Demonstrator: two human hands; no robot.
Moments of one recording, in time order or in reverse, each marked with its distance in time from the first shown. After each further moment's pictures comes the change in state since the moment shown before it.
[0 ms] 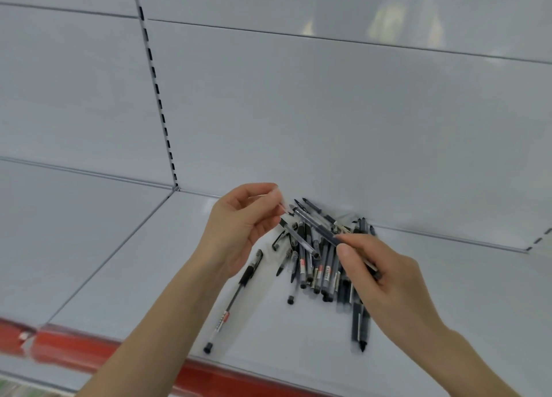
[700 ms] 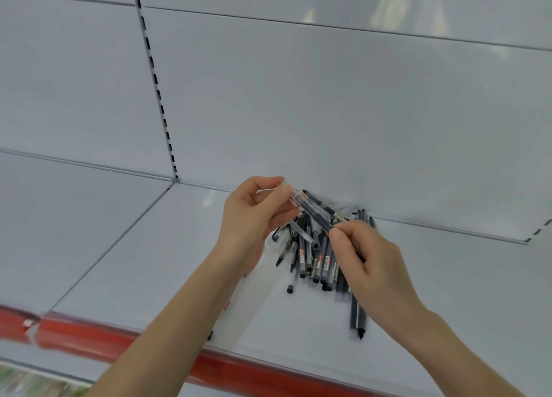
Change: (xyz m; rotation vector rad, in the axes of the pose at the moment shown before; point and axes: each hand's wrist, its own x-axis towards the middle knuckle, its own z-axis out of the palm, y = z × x) left_hand -0.003 -0.014 0.014 -0.037 0.032 0.052; right_hand 0.005 0.006 0.011 -0.013 -0.020 0.091
